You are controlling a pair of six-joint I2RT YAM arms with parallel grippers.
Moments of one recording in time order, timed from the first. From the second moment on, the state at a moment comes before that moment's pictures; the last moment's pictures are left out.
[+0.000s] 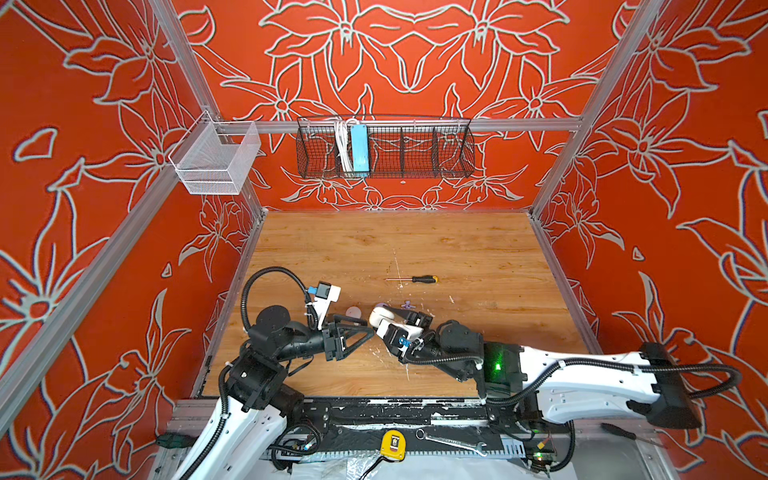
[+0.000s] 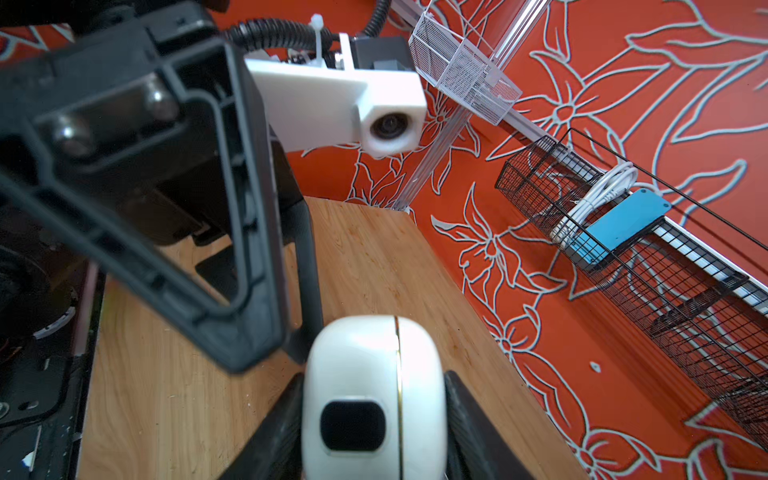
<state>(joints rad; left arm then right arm) -0.41 0.47 0.56 -0.26 0.83 -0.71 1.37 1.15 0.83 0.19 0.41 -0.44</state>
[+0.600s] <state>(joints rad) -0.53 0.56 0.58 -0.20 0.66 -0.66 1.37 1.19 0.84 0.19 0.43 -0.47</state>
